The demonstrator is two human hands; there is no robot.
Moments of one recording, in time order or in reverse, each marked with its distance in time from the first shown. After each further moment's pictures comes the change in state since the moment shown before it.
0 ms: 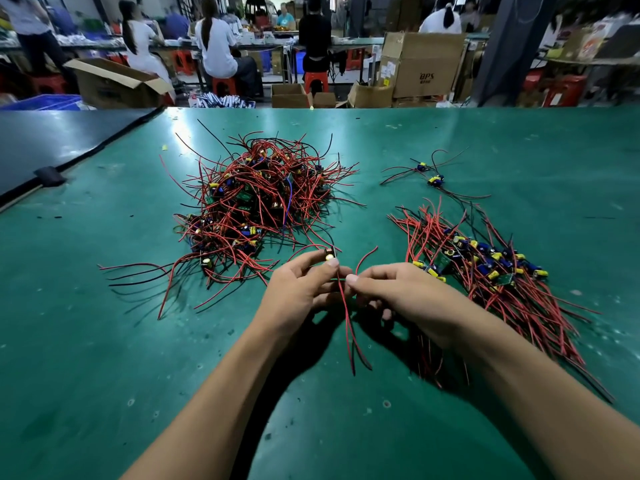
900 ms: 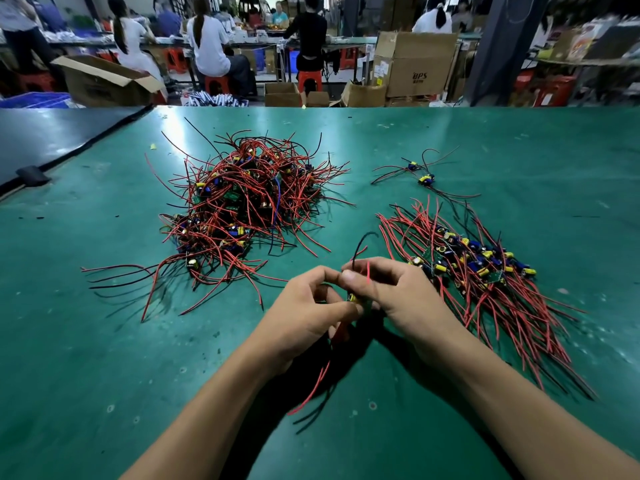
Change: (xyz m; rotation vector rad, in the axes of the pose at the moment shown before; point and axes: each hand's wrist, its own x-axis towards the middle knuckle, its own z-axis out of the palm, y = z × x) left_hand -0.020 -0.007 0.013 0.397 -0.168 0.035; right_hand -0.004 0.017 0.005 0.346 0.213 -0.213
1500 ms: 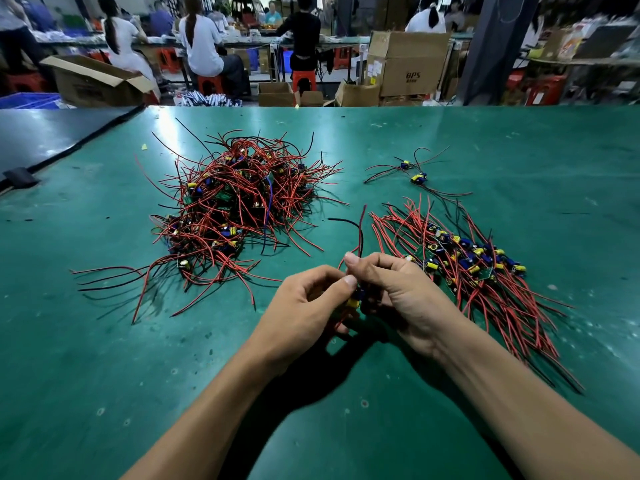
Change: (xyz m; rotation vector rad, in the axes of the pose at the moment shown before) left_hand -0.005 0.007 0.013 -0.052 0.009 0.102; right_hand 0.002 -0.005 -0.005 0.412 -0.119 0.213
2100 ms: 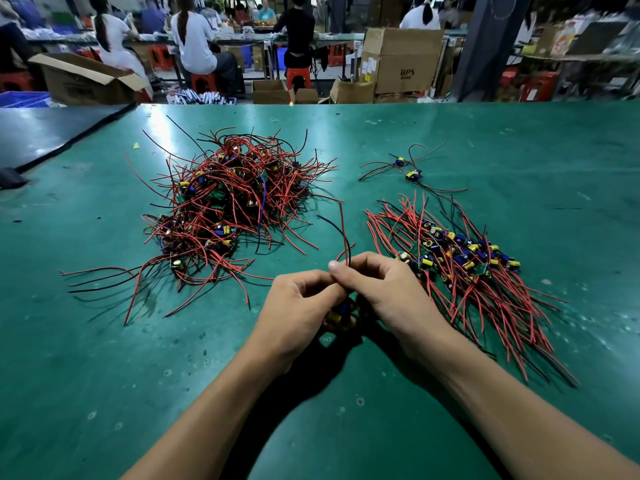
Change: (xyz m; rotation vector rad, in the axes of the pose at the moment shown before) left_hand 0.003 -0.005 0.005 -0.091 0.089 -0.055; right_hand -0.001 0.010 0.005 -0.299 0.123 -0.166
